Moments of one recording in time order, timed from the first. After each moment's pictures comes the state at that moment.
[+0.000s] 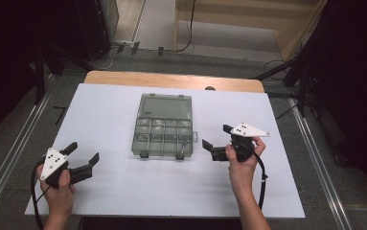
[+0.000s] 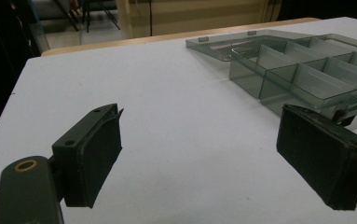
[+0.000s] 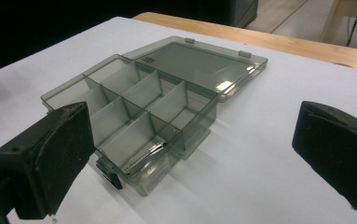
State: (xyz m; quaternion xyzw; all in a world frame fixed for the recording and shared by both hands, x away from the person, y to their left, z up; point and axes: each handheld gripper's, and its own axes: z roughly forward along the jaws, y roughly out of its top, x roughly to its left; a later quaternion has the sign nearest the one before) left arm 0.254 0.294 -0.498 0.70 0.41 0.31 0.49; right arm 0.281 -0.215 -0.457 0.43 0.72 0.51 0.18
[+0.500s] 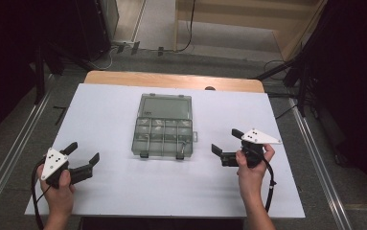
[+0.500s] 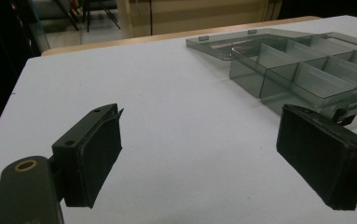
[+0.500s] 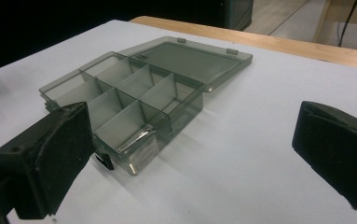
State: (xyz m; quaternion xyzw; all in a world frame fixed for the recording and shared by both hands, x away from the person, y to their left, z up) left arm 0.253 0.293 -0.498 0.70 0.41 0.31 0.49; right arm 0.264 -0.241 -0.465 0.43 0.71 0.51 0.19
